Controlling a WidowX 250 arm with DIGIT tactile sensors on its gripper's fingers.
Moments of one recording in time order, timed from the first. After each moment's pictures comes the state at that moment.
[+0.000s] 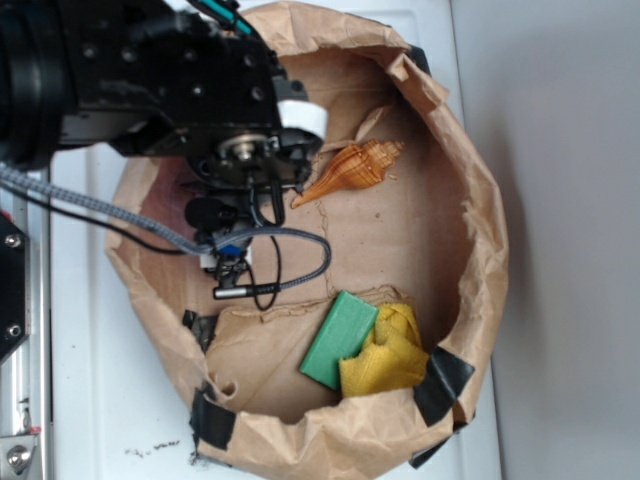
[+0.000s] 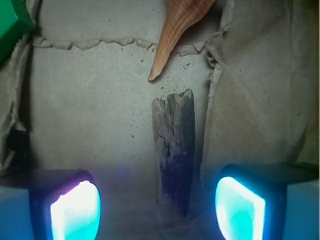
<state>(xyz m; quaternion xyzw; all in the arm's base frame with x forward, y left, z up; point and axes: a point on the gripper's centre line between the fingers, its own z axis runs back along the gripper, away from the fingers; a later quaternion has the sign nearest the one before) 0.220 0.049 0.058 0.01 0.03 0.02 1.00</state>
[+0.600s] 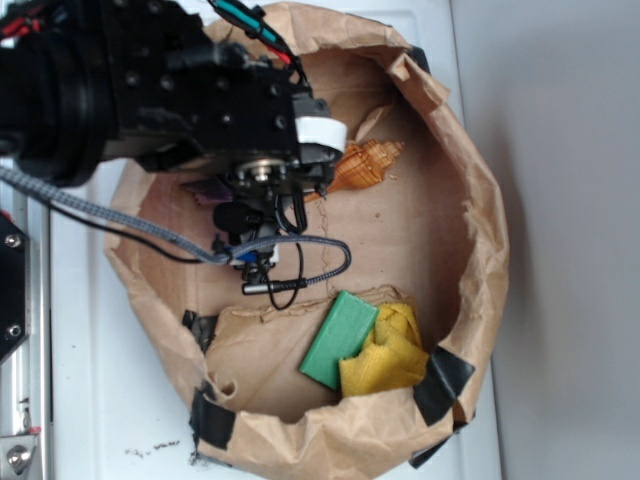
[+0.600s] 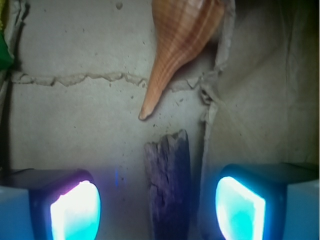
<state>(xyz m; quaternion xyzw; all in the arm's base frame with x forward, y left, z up) 0.237 0.053 0.045 0.04 0.00 0.02 1.00</state>
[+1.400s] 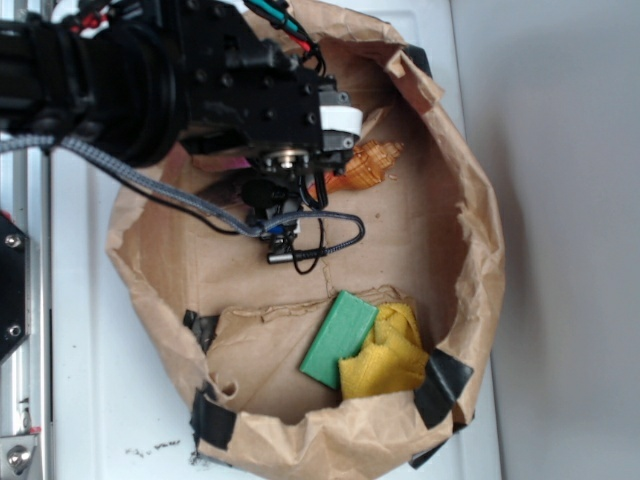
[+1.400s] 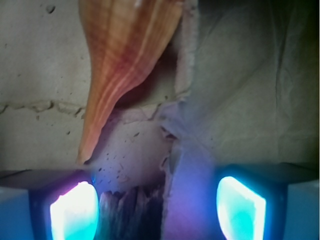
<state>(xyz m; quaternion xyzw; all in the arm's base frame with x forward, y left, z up) 0.251 0.077 0.019 0.07 -0.01 0.03 1.00</state>
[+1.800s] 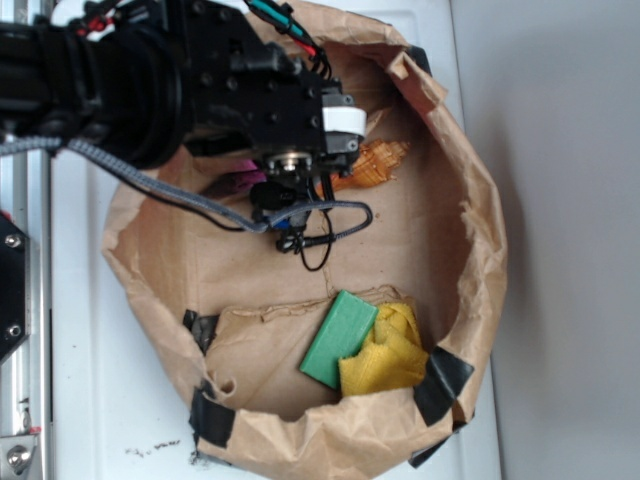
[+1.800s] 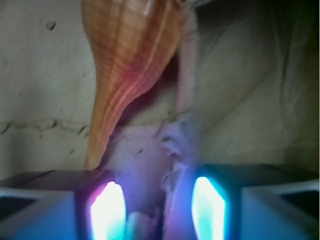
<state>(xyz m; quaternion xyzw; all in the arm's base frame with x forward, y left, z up) 0.258 0.078 0.018 0.07 -0.03 0.04 1.00</state>
